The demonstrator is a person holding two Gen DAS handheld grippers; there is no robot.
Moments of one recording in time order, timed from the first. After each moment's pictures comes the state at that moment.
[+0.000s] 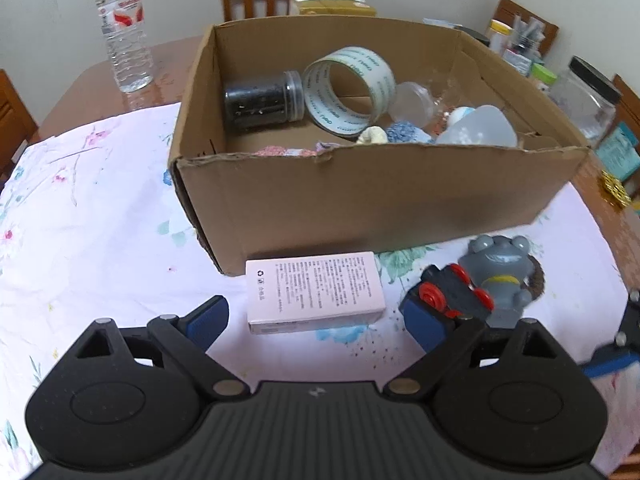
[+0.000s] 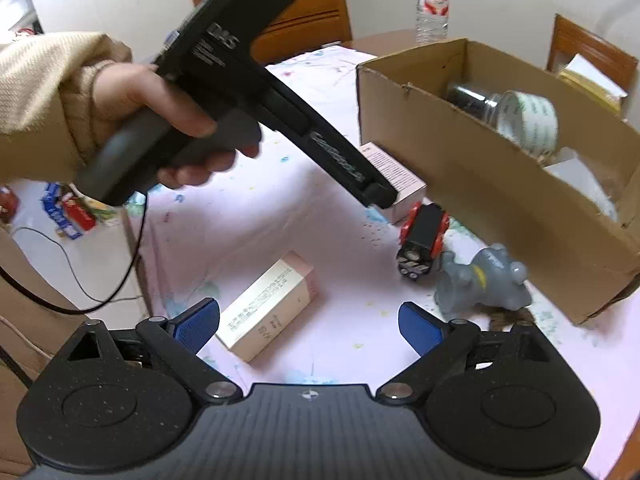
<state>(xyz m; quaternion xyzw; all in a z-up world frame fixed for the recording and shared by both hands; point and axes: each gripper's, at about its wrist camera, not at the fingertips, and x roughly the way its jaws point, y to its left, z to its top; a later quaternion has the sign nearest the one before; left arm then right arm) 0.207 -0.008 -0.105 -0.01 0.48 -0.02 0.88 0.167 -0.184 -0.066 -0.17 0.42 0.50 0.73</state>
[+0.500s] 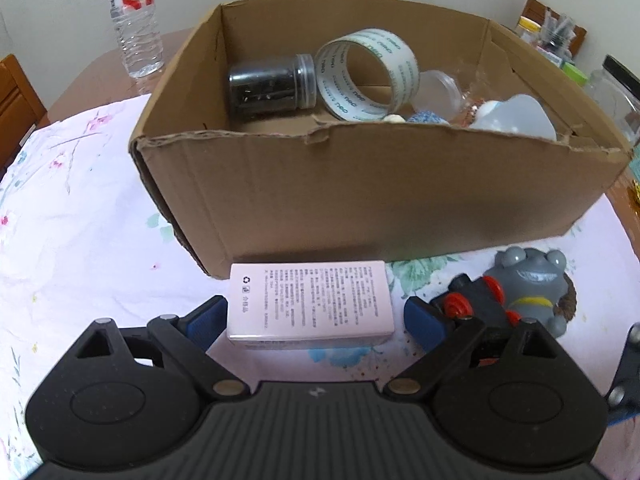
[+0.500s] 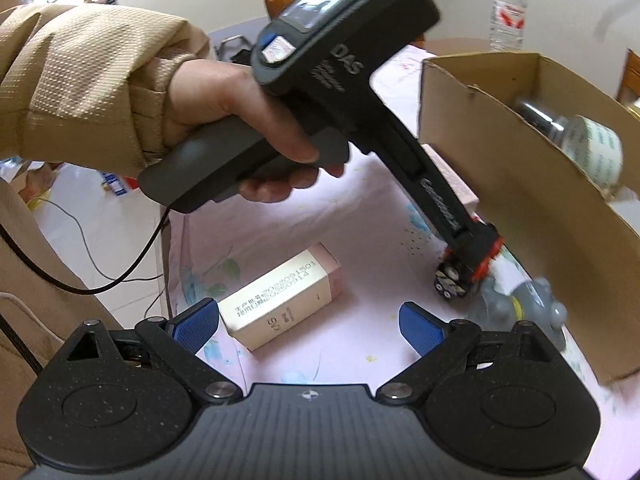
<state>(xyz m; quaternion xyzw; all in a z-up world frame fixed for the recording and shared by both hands) 0.226 -0.018 -0.128 -0.02 0.48 0.02 0.87 0.179 -0.168 -0.081 -0.22 0.39 0.59 0.67</state>
